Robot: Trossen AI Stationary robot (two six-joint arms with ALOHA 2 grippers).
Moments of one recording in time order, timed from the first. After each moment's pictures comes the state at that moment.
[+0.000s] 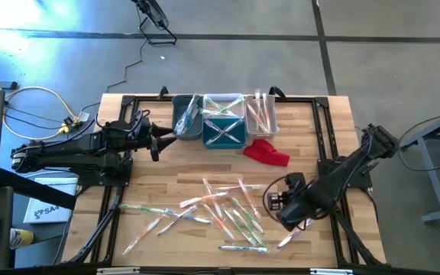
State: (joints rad) left arm 0.18 0.51 0.47 -0.11 -0.17 -0.40; right arm 0.66 1.56 1.34 -1.31 0.23 2.17
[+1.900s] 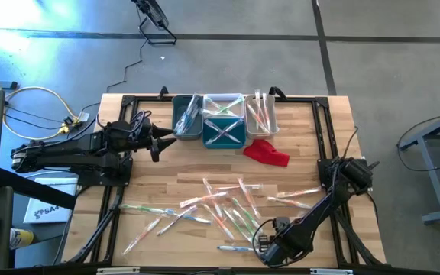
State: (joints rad) left arm 0.18 0.51 0.47 -0.15 -0.17 -0.40; right arm 0.81 2.02 1.34 -0.84 -0.13 2.37
